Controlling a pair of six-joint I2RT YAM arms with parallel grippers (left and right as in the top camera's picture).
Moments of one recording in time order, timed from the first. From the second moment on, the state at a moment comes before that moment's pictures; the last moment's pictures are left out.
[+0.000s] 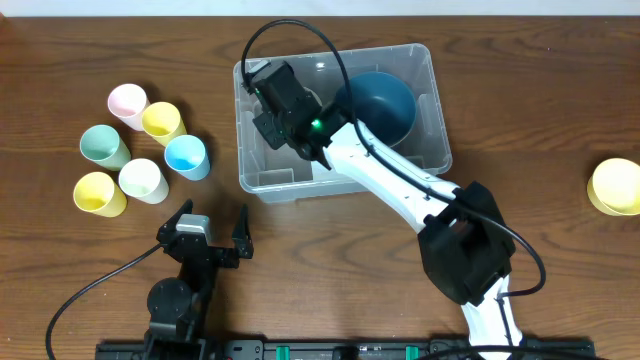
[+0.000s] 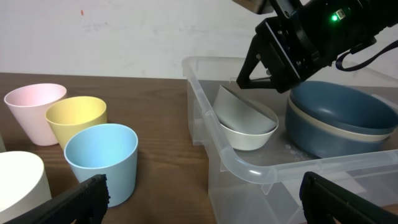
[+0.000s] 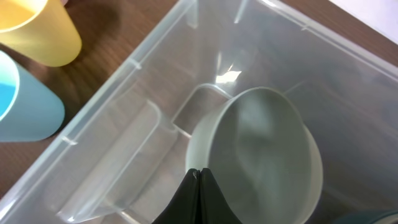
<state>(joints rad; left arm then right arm) -0.14 0.01 0.02 -0.11 0.02 -0.12 0.76 2.14 1.81 -0.48 0.11 0.05</state>
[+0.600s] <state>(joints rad) -0.14 0.01 0.02 -0.11 0.02 -0.12 0.73 2.21 1.82 -0.45 0.07 0.09</state>
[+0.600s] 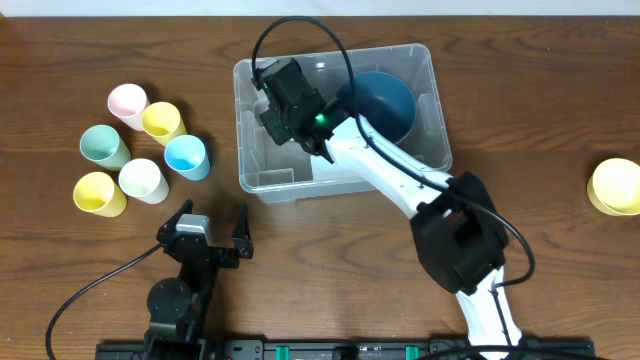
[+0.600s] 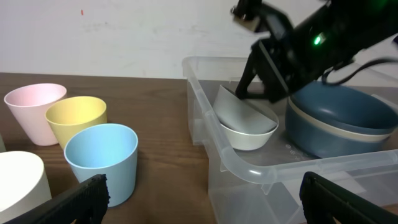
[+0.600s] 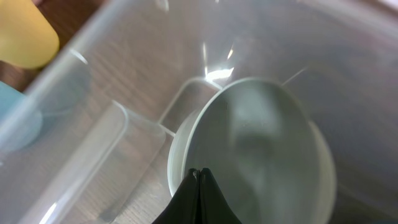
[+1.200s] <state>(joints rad) -0.14 0.01 0.02 -0.11 0.02 -0.12 0.74 2.23 1.84 -0.43 0.06 0.10</state>
